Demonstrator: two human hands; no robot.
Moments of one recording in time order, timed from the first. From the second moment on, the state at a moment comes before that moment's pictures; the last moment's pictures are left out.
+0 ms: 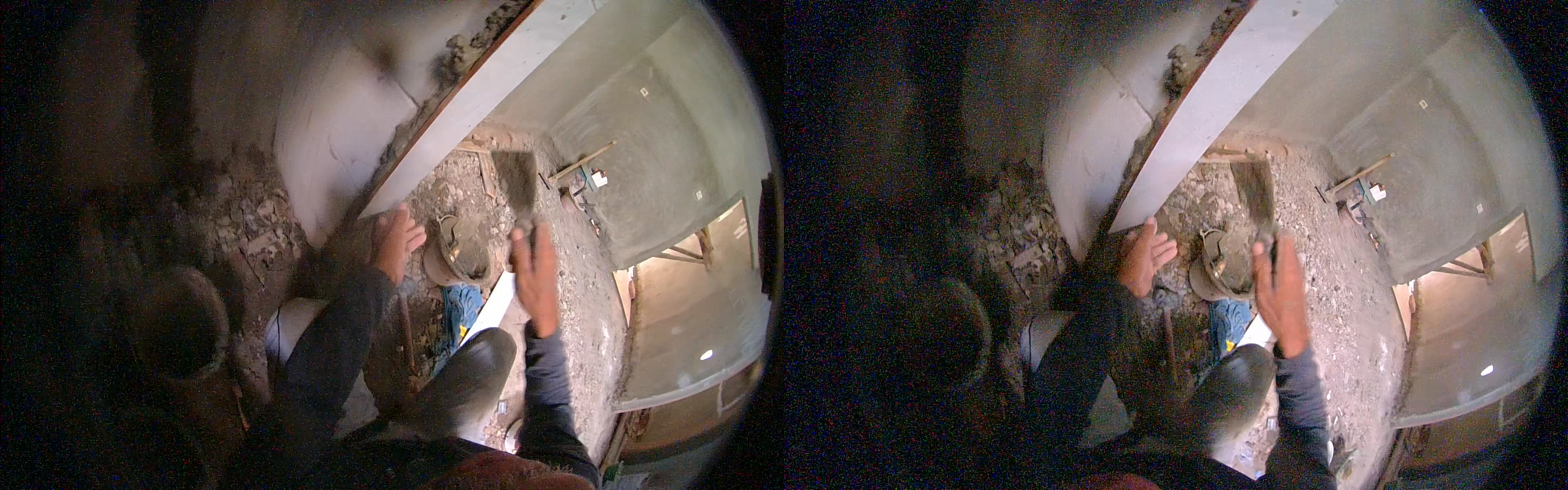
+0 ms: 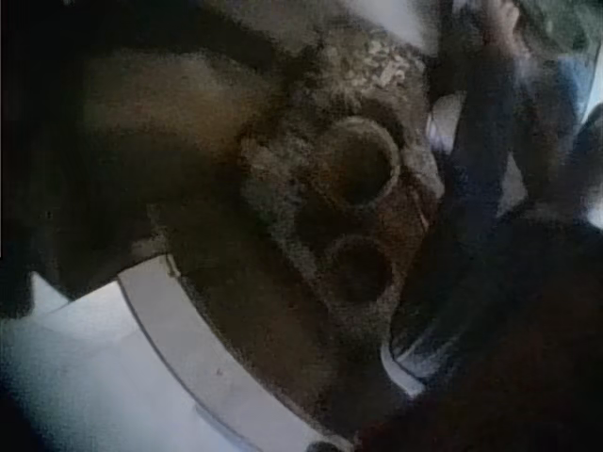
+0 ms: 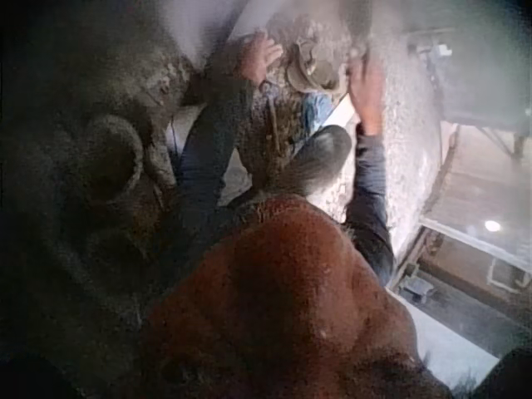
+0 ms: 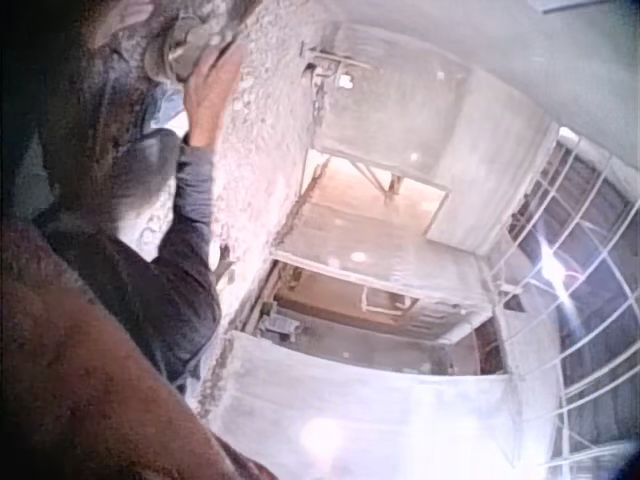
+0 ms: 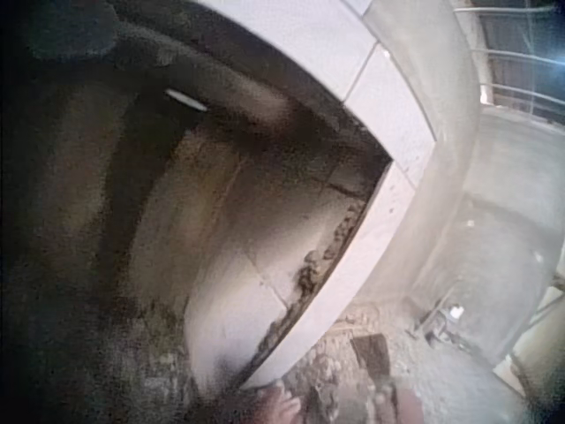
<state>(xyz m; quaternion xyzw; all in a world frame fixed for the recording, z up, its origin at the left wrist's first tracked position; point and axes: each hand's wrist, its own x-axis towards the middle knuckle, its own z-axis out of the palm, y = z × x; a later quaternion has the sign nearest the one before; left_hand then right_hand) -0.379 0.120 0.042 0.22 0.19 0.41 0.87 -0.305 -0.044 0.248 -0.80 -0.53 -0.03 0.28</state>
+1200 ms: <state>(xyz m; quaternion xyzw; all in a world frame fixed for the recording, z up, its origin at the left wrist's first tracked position) -0.345 0.132 0.095 0.07 -0.05 0.54 0.84 -0.444 0.043 0.446 -0.40 -0.62 -0.56 -0.39</state>
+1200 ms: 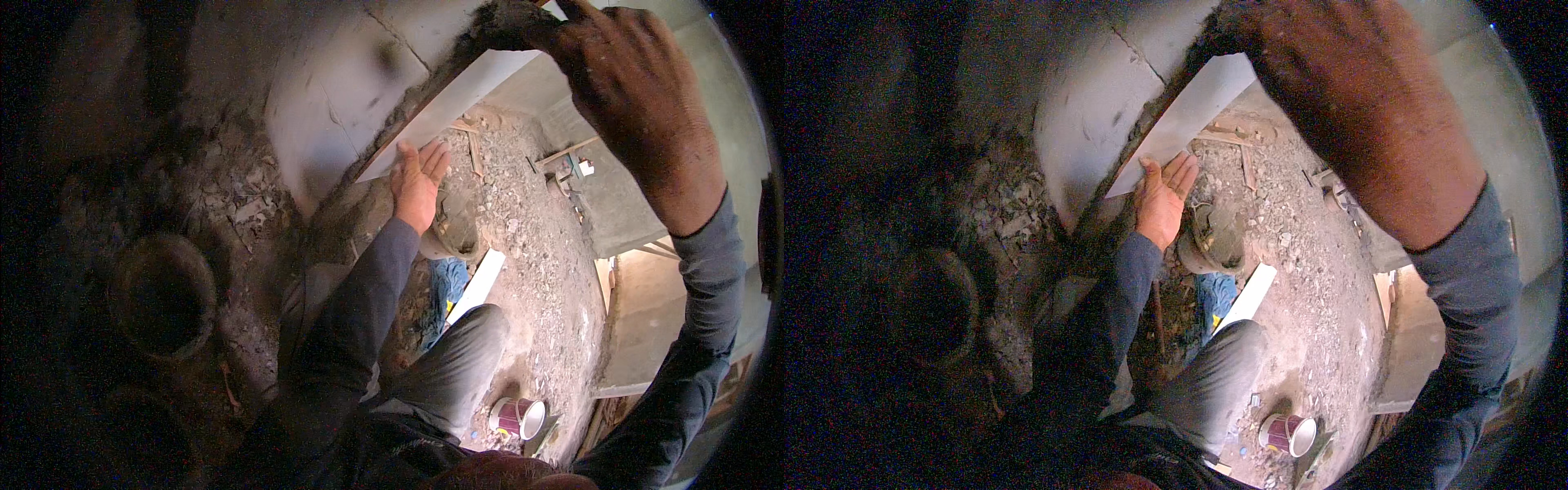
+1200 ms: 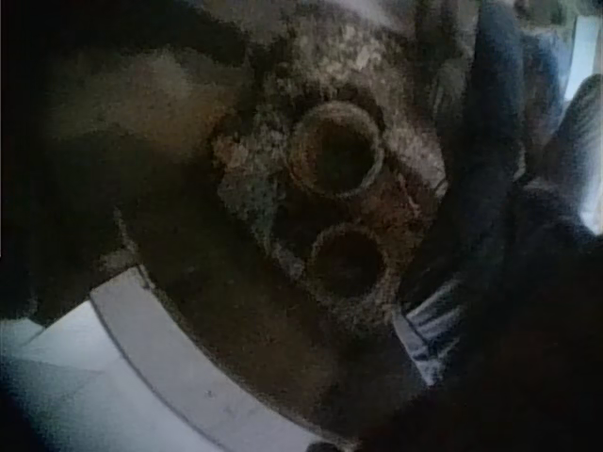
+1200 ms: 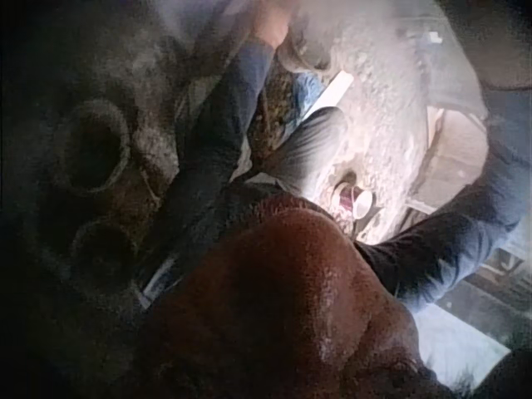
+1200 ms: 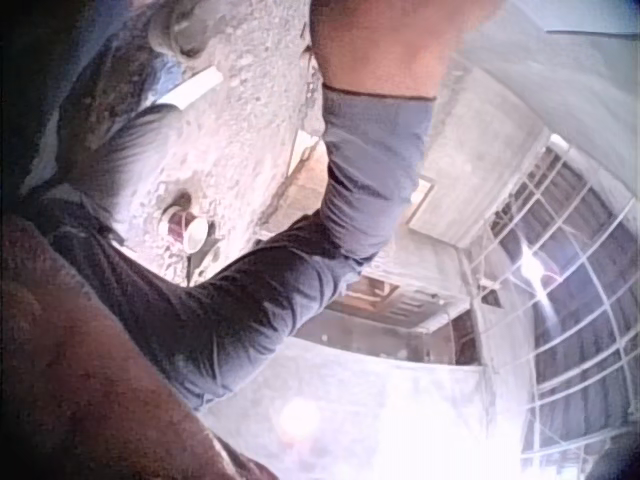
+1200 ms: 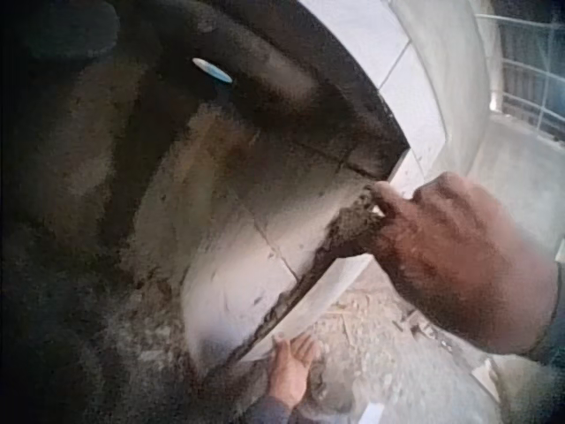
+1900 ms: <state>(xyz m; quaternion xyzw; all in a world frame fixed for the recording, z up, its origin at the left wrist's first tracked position) -0.350 0.125 0.108 0.08 -0.02 0.53 0.84 -0.404 0.007 0.499 -0.44 -0.68 -0.49 -0.31</state>
